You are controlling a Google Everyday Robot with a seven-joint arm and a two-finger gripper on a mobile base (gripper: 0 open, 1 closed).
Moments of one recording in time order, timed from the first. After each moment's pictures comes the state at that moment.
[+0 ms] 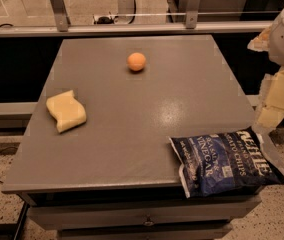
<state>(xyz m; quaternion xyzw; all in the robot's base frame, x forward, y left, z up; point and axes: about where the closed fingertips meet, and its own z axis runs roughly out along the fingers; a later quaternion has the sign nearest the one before) 0.438 -0.216 0.977 -0.60 0.78 -0.04 0.16</state>
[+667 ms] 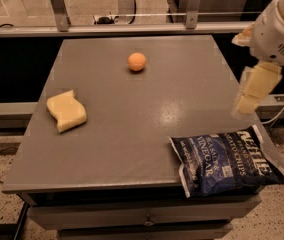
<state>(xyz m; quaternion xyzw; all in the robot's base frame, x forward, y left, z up) 0.482 -0.202 0.962 -0.61 0.77 -0.01 0.20</state>
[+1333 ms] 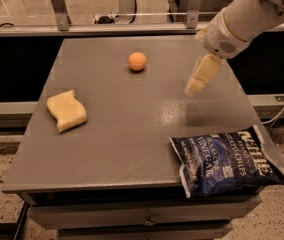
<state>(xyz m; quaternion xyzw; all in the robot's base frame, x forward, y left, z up) 0.597 -0.153 0.919 -0.59 0.76 0.03 0.28</state>
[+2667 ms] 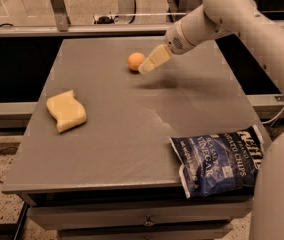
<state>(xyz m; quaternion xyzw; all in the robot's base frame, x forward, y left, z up) 0.738 -0.065 0.872 -0.46 0.79 0.17 0.37</state>
